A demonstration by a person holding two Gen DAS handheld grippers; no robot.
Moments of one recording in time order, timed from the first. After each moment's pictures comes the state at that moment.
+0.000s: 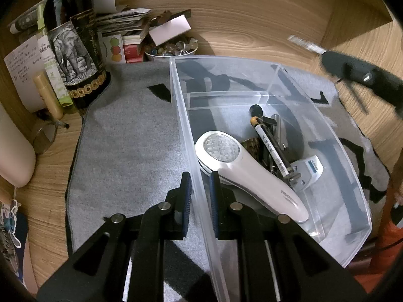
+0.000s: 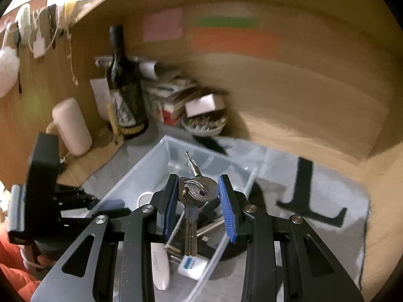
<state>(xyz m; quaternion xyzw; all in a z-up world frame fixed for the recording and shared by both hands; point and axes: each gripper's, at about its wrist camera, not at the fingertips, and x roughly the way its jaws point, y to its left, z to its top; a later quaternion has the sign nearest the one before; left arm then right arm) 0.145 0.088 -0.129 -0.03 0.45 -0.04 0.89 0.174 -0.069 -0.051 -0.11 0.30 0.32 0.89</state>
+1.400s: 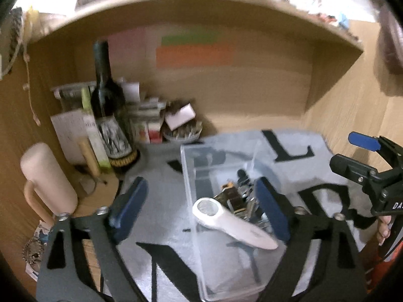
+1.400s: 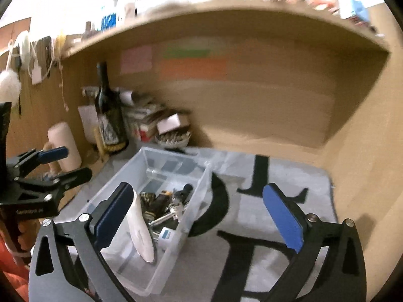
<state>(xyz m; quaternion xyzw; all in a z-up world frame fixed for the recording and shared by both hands) 0.077 0.065 -0.036 0.00 0.26 0.00 0.97 0.116 -0.146 -0.013 -0.08 0.28 0.23 0.93</state>
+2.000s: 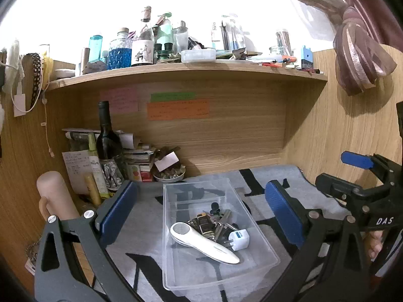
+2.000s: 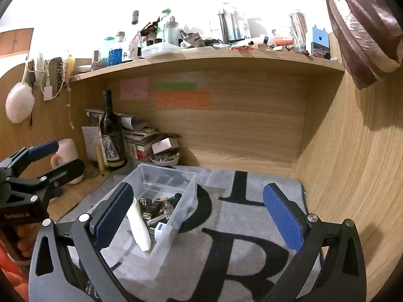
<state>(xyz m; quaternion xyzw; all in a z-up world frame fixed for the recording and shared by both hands) 0.006 0.017 -0.002 0.01 0.14 -0.01 0.99 0.059 -0.178 0.013 -0.07 0.21 0.21 0.95</state>
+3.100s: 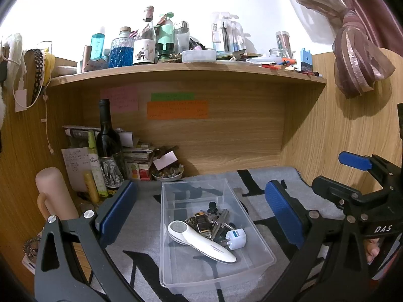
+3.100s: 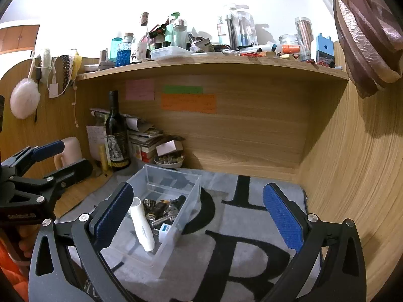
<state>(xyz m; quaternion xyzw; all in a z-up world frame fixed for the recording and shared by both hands) 0.001 0.014 -0.004 0.01 0.14 -0.01 0.99 0.050 -0.168 0.014 -0.08 0.20 0.22 0.95</state>
